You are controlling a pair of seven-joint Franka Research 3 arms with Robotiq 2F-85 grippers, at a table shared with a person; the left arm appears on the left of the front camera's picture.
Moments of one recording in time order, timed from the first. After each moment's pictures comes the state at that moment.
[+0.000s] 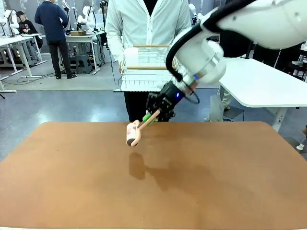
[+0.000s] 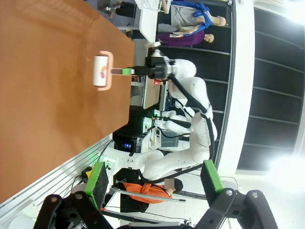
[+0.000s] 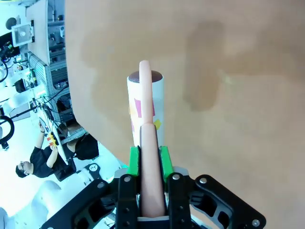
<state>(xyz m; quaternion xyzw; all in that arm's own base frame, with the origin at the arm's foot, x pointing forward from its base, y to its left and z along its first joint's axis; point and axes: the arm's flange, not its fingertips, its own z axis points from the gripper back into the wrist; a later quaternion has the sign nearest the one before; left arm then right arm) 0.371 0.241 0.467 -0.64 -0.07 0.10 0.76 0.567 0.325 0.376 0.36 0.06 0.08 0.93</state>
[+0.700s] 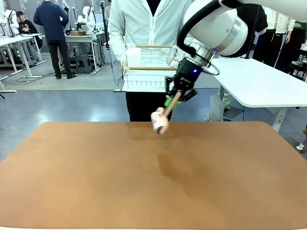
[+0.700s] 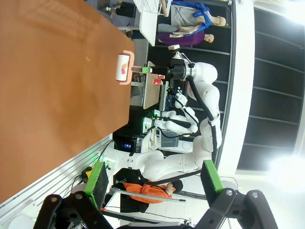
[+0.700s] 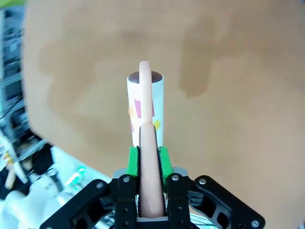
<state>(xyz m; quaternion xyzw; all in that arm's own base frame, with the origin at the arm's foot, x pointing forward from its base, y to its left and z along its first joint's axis) 0.371 0.241 0.467 -0.64 -0.07 0.10 0.76 0.575 0.265 0.448 0.20 0.02 0.08 0.98</state>
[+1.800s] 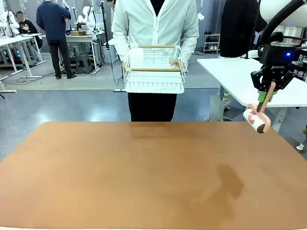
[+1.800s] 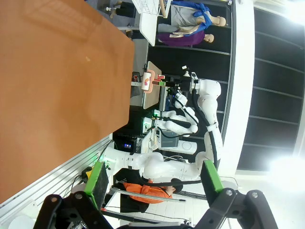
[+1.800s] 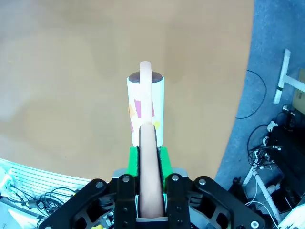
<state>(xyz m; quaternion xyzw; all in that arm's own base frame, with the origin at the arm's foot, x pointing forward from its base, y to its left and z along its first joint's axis) 0.371 0.241 0.467 -0.64 -0.07 0.10 0.76 0.526 0.035 0.498 0.02 0.01 0.04 1.00</state>
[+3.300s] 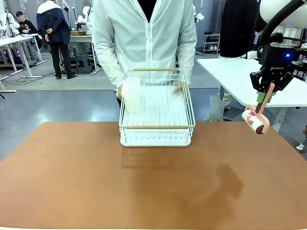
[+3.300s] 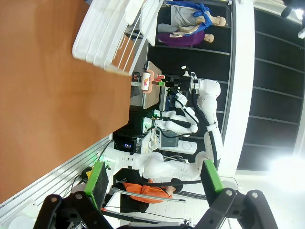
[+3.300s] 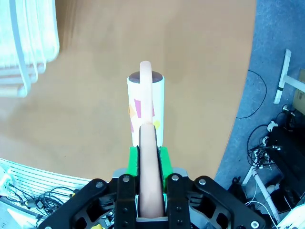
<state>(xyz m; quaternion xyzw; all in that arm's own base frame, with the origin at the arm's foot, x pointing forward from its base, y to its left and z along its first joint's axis) 0.371 0.241 0.467 -0.64 -0.07 0.10 0.76 0.527 0.034 0.496 0.02 0.01 0.04 1.00</state>
